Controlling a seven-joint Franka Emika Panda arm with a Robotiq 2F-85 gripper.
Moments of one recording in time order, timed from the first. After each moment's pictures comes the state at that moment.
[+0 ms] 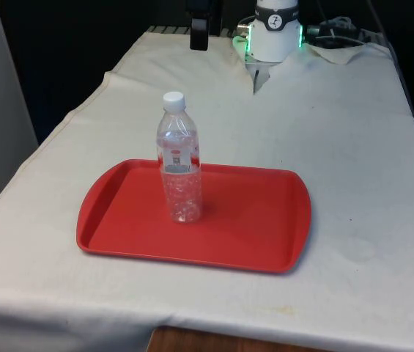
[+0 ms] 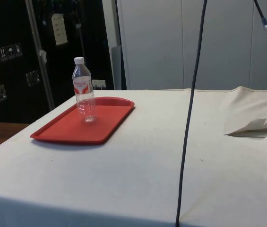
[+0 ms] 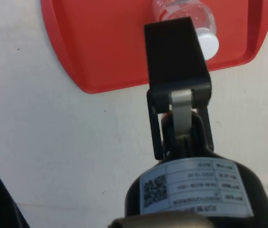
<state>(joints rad) 0.16 0.49 -0.29 -1.36 0.06 2.00 1.46</state>
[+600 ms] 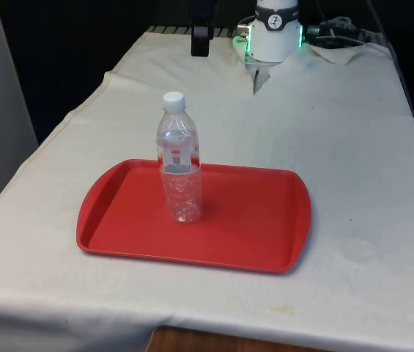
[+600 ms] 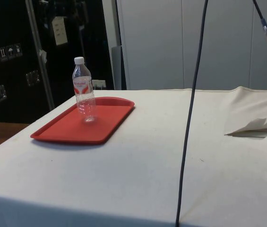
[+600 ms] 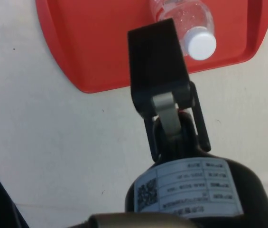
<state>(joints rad) 0.16 0.49 -0.30 -1.38 0.07 2.00 1.32</state>
